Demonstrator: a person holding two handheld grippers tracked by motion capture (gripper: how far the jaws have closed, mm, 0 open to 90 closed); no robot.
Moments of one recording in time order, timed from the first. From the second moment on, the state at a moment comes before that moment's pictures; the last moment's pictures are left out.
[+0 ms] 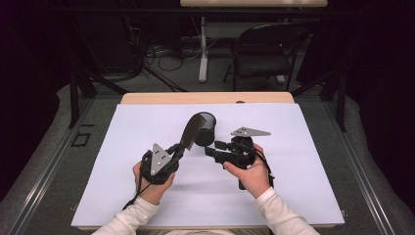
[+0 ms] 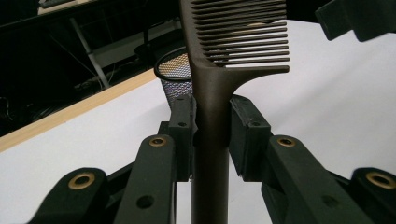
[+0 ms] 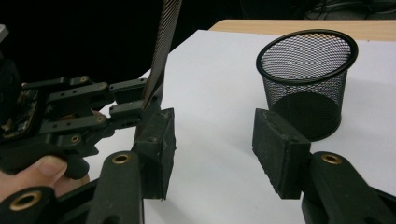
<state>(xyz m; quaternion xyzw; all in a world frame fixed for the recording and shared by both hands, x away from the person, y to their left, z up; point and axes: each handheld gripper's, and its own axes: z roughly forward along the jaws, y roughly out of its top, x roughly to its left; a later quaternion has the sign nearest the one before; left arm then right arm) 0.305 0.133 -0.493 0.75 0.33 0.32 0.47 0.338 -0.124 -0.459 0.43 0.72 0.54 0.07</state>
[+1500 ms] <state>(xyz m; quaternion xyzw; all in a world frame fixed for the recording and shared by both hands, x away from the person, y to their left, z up) 0.305 0.130 -0.496 0.76 0.33 0.31 0.47 0.358 -0.106 -0.422 0.46 0.68 0.57 0.01</state>
